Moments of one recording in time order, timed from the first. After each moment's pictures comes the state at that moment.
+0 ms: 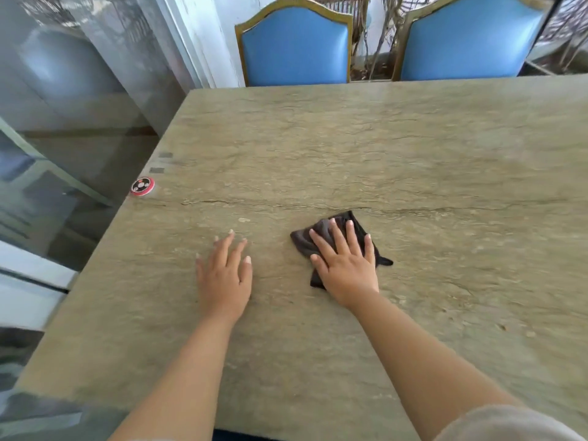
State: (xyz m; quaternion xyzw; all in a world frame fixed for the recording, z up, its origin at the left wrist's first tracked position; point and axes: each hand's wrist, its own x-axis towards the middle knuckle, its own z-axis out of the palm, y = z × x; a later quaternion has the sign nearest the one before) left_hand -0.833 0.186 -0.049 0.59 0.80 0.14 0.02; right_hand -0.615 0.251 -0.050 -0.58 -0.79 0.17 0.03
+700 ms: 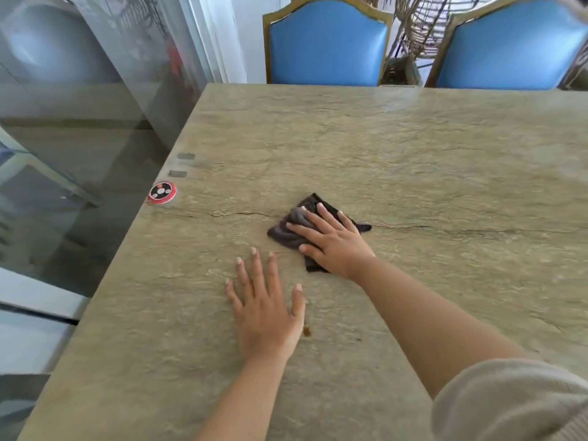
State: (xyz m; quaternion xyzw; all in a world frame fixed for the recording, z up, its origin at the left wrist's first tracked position) left_hand -0.858 0.192 -0.068 0.56 0.82 0.05 0.04; right_hand -0.732 0.331 -0.047 -0.44 -0.89 0.14 0.00
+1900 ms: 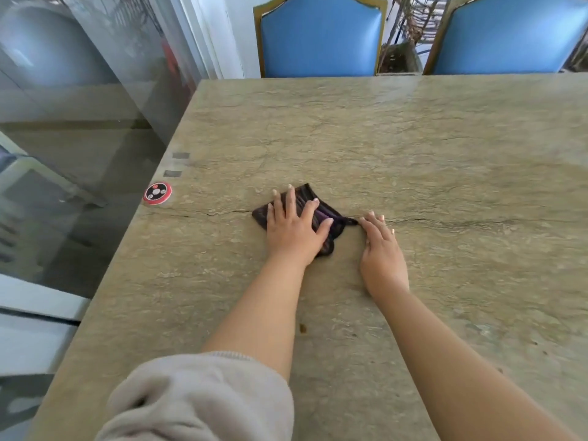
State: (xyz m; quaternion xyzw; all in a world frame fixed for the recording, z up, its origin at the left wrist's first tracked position) left_hand -0.845 0.324 -0.051 0.66 0.74 0.04 0.09; right_hand -0.680 0.298 -0.056 -0.65 -0.66 0.27 0.25
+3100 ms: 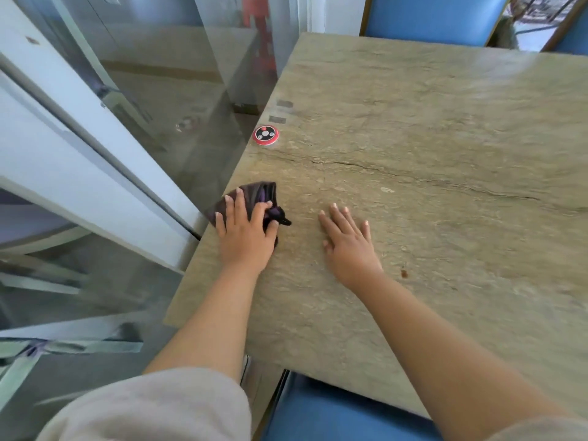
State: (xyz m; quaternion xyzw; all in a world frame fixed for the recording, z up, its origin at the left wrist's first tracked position) left_hand -1.059 0.144 -0.062 0.52 0.85 0.08 0.04; right_hand -0.865 0.187 -0.036 -0.49 -0.83 0.25 0.02
